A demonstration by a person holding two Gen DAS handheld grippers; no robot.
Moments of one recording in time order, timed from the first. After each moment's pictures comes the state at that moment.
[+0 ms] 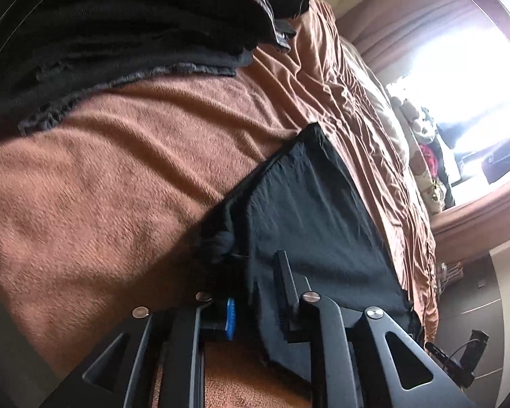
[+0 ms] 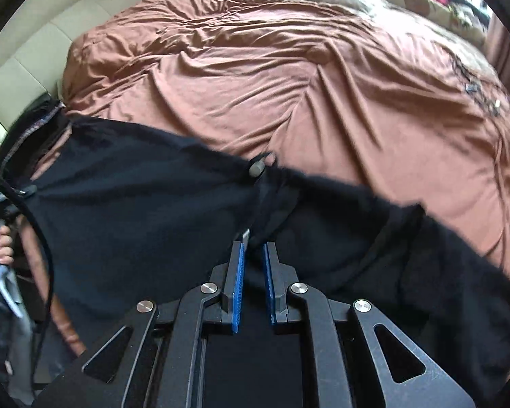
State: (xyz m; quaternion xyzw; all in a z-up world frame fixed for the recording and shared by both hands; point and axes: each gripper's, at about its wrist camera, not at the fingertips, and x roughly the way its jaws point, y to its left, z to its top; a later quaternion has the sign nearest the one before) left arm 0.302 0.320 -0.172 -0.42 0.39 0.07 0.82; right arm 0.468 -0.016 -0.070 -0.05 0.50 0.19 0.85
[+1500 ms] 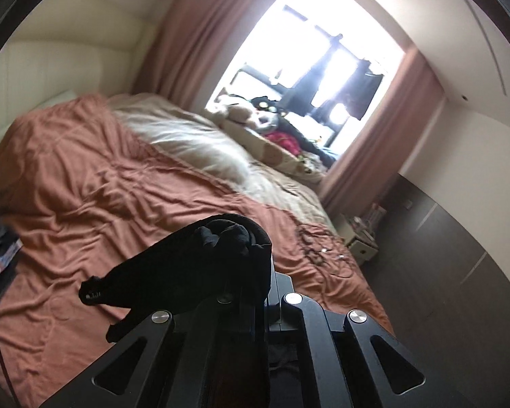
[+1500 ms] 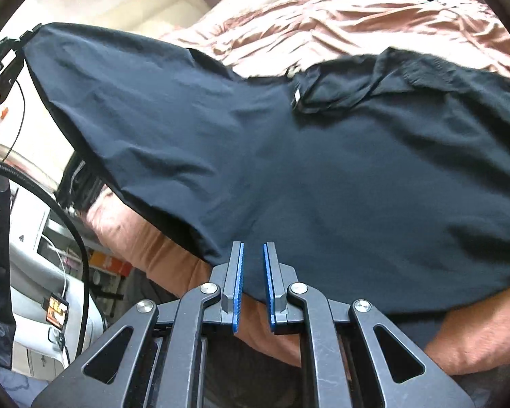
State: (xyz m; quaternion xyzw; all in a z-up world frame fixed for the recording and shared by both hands) left arm 0.373 0.096 0.164 -0.23 0.25 -0.17 0.93; right arm 0.303 -0.083 -0.085 0.14 0.45 0.21 0.85
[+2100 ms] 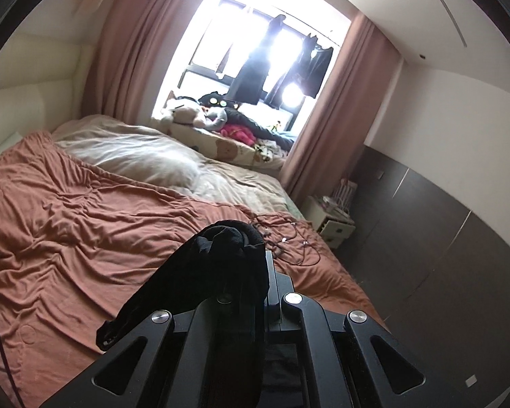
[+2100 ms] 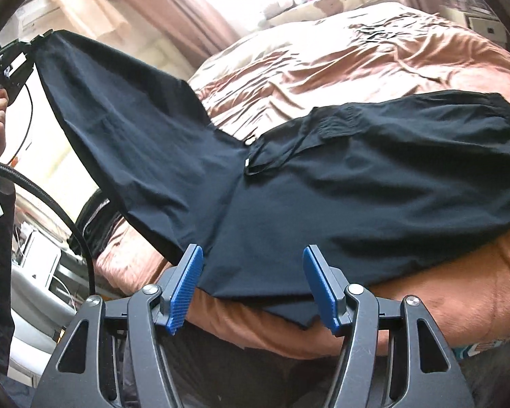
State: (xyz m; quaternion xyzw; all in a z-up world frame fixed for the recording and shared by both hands) left arm 0.371 -0.047 0.220 -0.15 0.25 -0.22 0.93; right arm 0.204 -0.185 -0.057 0.20 0.36 0.17 0.89
